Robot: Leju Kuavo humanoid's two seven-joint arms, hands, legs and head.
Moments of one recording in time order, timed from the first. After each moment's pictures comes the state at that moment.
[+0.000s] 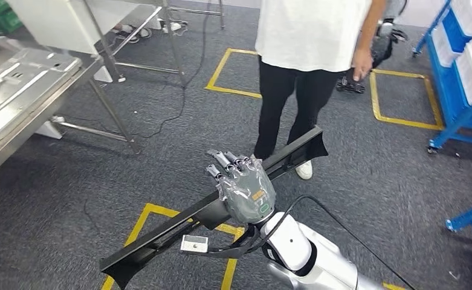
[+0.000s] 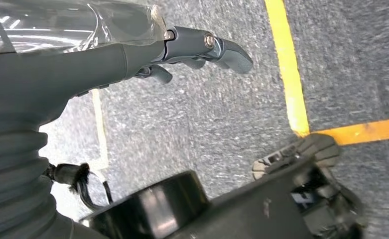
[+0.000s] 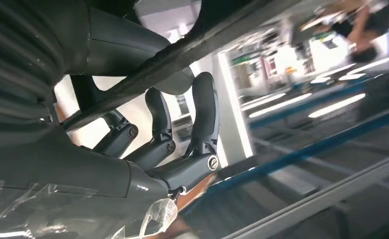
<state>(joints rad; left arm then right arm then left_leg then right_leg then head) -0.20 -0.02 -1.25 -0.23 0.58 0.40 0.15 -0.84 0.02 1.18 -1.64 1.26 -0.32 0.28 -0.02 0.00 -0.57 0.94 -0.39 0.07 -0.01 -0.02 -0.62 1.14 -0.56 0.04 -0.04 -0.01</state>
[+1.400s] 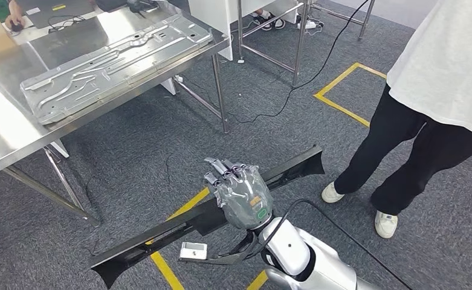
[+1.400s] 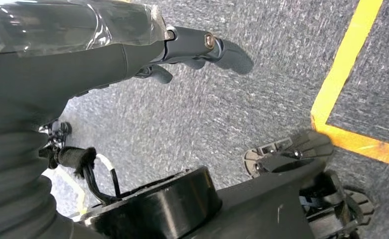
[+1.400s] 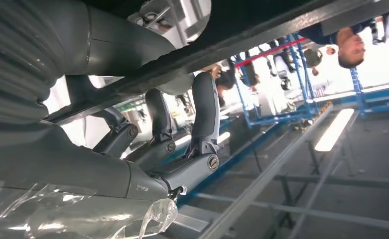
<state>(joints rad) -0.19 -0.01 -1.24 -0.23 0.58 0.41 0.14 -0.82 0.02 1.18 -1.64 1.24 -0.32 0.27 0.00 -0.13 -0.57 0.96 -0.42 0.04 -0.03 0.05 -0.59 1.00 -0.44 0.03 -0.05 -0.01</state>
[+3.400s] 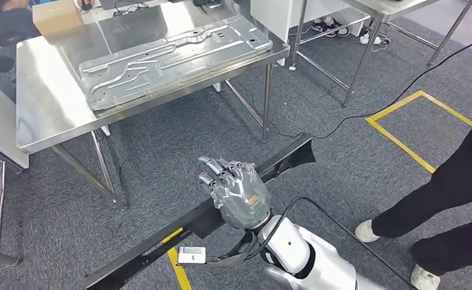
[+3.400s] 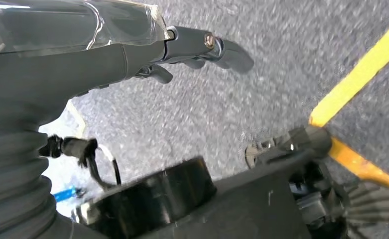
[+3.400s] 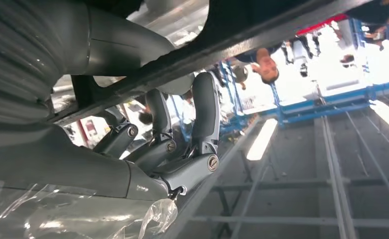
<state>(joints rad) -0.18 -0.02 -1.19 -0.23 0.62 0.38 0.18 -0.84 0.02 1.20 -1.66 1.21 -0.33 0.25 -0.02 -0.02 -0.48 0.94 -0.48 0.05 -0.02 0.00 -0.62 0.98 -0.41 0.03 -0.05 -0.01</state>
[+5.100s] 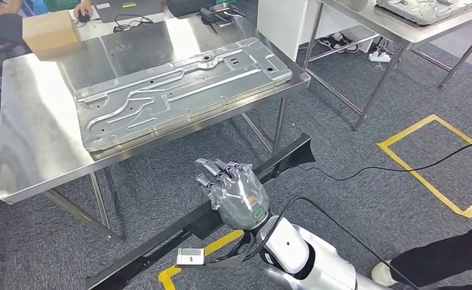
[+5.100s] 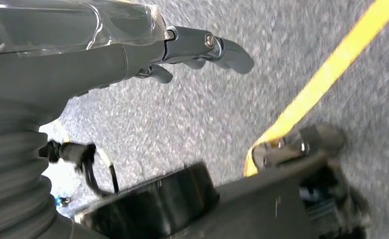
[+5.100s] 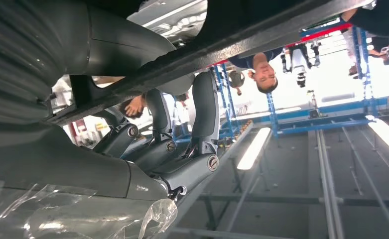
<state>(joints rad) -0.17 -0.01 -1.18 -0.23 0.62 0.38 0.17 -0.85 0.02 1.21 -1.66 1.21 -0.30 0.25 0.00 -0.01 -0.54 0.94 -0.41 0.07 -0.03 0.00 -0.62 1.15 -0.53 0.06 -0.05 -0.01</state>
